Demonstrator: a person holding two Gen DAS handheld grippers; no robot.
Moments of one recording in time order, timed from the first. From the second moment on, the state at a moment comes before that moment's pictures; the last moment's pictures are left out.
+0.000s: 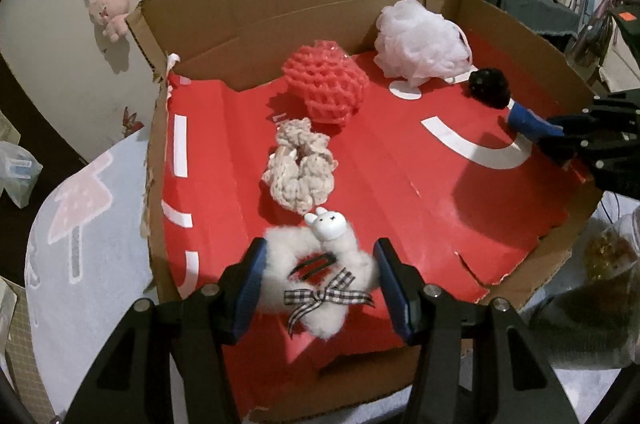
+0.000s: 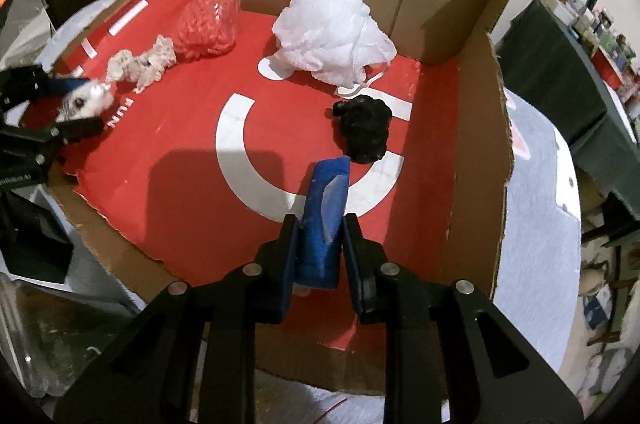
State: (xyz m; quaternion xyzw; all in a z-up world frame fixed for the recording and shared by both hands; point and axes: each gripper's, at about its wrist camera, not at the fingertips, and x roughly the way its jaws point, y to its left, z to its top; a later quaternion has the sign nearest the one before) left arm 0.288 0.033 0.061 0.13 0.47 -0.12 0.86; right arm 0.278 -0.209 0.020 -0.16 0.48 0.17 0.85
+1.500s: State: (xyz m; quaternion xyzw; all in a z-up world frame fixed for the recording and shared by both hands) left arm 0.111 0.029 0.174 0.02 0.24 -0.16 0.96; right arm 0.104 -0.239 0.142 -0.09 0.26 0.15 0.95
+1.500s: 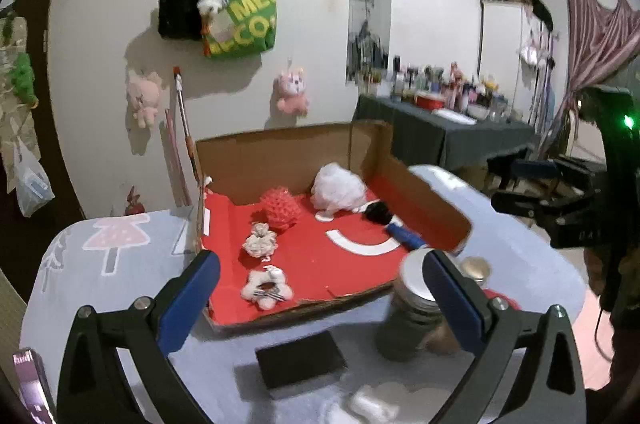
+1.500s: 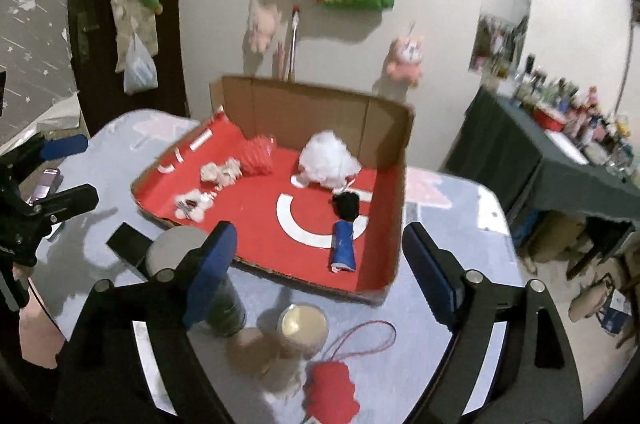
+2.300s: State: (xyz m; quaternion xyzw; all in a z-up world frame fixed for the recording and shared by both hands) left arm 0.041 -0.007 0.071 0.00 0.27 -0.12 0.95; right arm 0.013 -0.269 0.040 -0.03 0.24 0.08 0.97
